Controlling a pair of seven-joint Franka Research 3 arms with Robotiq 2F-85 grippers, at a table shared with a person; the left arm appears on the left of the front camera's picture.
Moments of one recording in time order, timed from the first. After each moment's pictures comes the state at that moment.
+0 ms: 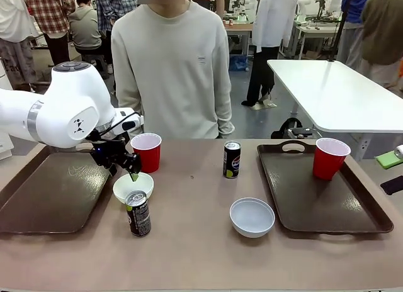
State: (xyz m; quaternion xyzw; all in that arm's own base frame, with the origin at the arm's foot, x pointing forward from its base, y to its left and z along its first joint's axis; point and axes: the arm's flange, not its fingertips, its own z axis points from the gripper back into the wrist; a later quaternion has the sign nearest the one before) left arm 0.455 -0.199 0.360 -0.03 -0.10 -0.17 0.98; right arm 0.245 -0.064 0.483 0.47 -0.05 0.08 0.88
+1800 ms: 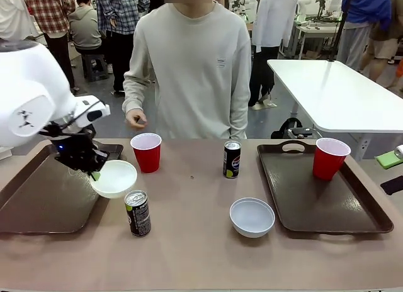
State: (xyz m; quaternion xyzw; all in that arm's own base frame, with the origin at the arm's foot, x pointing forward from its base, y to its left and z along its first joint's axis) left arm 0.373 -0.146 0.428 -0.03 -0.13 -0.07 0.99; right arm 0.245 -0.064 0.483 0.47 -0.05 0.08 0.88
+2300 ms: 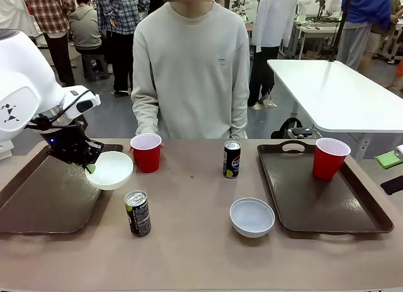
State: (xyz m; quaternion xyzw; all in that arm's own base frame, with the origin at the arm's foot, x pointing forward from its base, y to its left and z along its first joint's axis) left arm 0.373 -0.138 0.439 -0.03 -0.15 -0.04 0.99; right arm 0.245 -0.064 0.483 0.47 -0.05 0.08 0.88
